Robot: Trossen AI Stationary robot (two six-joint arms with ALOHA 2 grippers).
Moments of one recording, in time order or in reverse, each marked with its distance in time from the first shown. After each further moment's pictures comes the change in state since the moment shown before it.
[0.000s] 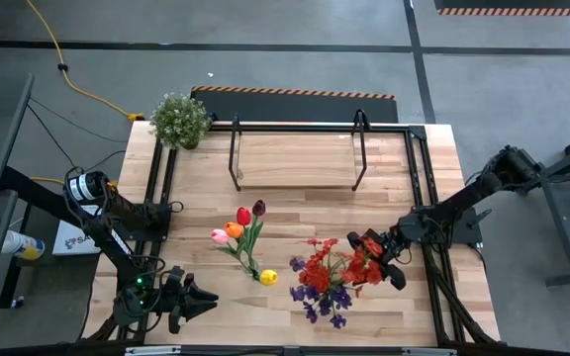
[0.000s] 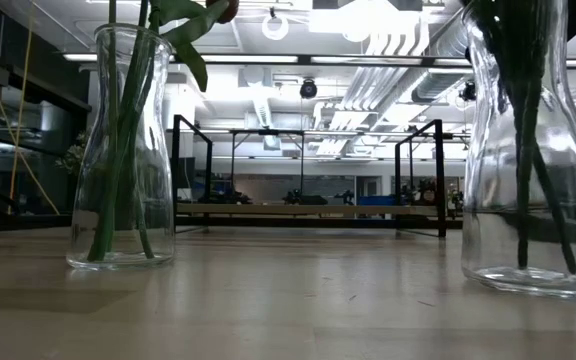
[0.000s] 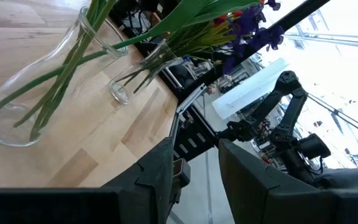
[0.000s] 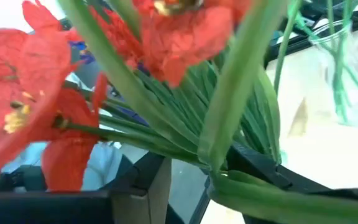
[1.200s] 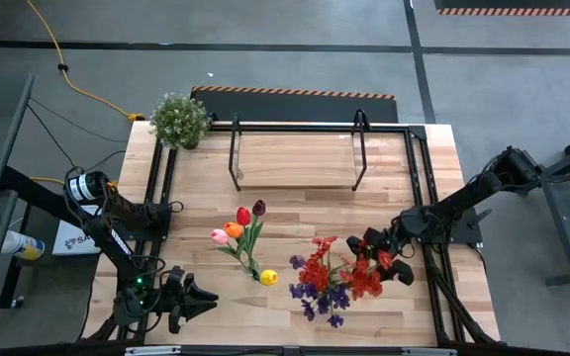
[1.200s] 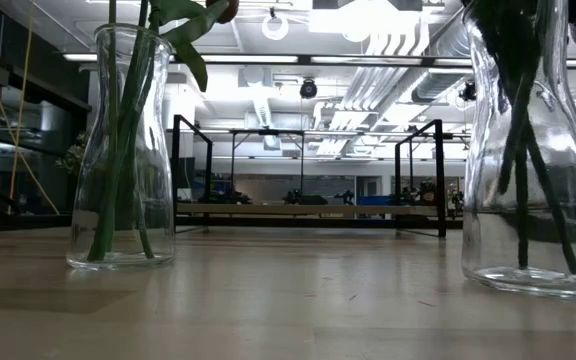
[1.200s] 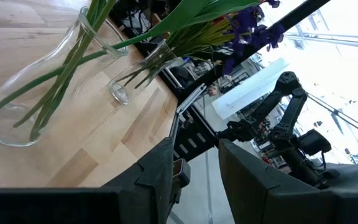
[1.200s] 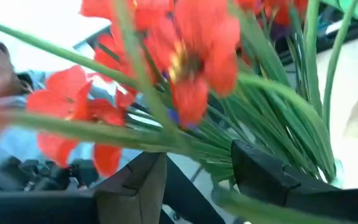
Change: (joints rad) left arm 0.000 0.000 0.000 0.000 0.000 0.000; right arm -0.052 0.000 0.000 0.096 -0.190 0.112
